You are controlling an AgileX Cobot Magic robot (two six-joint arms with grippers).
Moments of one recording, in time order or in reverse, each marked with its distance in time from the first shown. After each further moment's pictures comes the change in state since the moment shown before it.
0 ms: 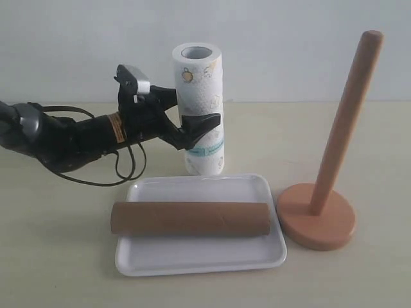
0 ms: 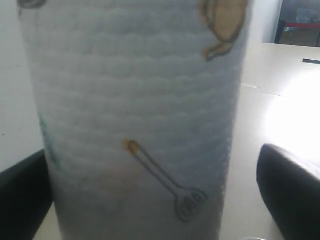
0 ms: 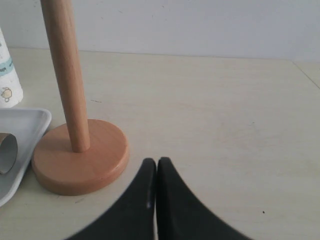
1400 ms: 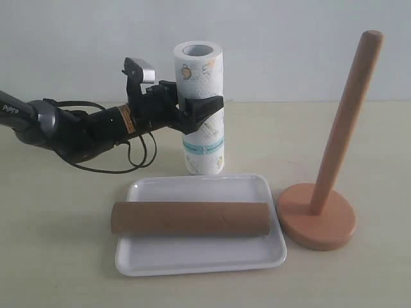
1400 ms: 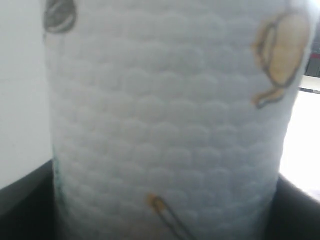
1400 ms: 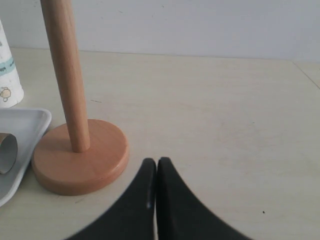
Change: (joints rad) left arm -0.006 0.072 -0.140 -0.007 -0.011 -0.123; right arm 0.000 0.000 0.000 0.000 0.000 0.000
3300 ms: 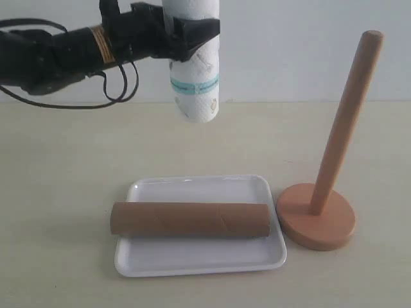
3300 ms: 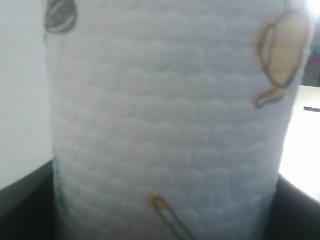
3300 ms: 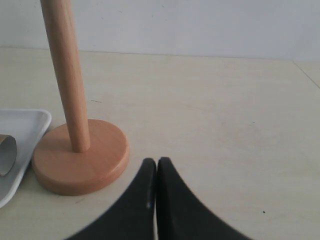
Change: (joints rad) left arm -0.005 -0.336 0.002 0.117 0.198 -0.188; right arm 0.000 0.000 0.000 0.000 0.000 0.002
